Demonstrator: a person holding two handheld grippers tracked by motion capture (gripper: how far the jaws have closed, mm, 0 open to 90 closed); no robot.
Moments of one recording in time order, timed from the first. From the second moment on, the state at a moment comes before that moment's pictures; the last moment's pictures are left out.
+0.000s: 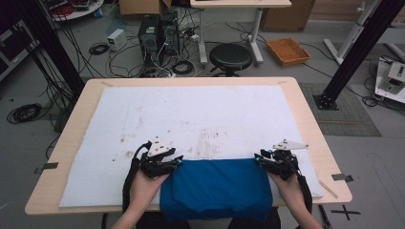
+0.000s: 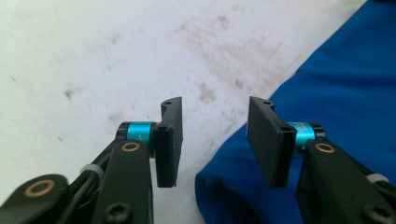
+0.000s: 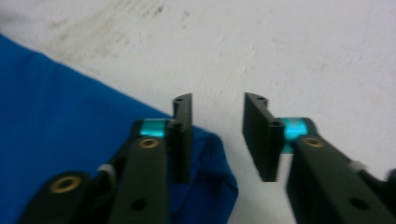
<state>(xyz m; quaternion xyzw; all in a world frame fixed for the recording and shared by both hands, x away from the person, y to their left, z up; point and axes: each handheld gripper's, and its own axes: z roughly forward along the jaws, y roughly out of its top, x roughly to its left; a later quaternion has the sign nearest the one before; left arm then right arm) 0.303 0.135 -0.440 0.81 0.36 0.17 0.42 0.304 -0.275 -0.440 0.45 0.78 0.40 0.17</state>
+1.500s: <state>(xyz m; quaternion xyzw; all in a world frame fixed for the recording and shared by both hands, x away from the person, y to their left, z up) 0.397 0.144 -0.422 0.82 0.38 0.19 0.39 0.403 -0.260 -0.424 0.46 0.77 0.40 0.19</state>
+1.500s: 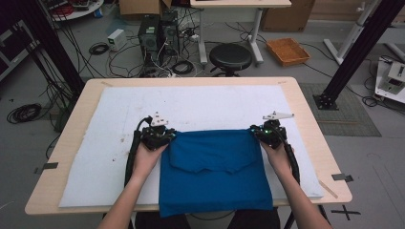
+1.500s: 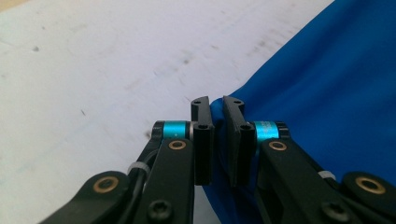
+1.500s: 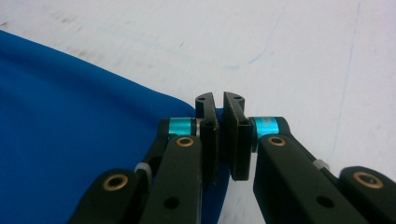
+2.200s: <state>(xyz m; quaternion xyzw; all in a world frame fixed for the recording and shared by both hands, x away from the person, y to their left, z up) 0.413 0.152 -0.413 0.79 0.41 0.23 0.39 0.420 -0.255 -0.415 0.47 0.76 0.39 0.22</state>
